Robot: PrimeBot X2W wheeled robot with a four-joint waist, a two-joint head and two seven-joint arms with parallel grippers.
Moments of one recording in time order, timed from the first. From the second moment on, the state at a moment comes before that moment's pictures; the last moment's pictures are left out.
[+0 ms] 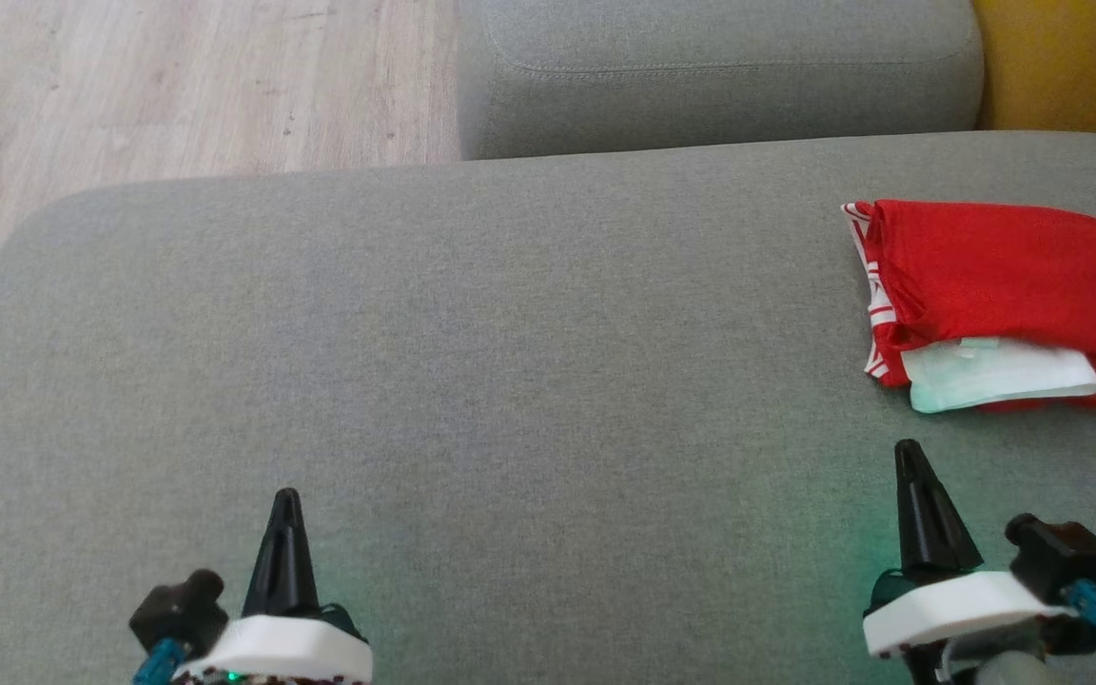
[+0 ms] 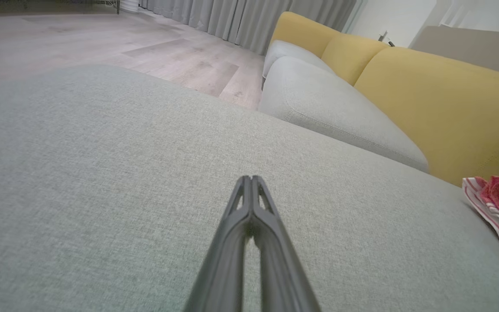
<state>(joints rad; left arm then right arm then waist) -0.02 0.04 -0.16 0.39 -0.48 -0.01 -0.23 0.03 -0.05 0.03 0.31 0.28 0.13 -0.23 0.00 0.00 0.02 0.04</state>
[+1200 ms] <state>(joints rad) -0.03 0.04 -0.09 0.36 -0.83 -0.04 -0.12 0.01 -0.05 0.00 0.30 0.71 0.13 -0.14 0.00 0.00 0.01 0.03</state>
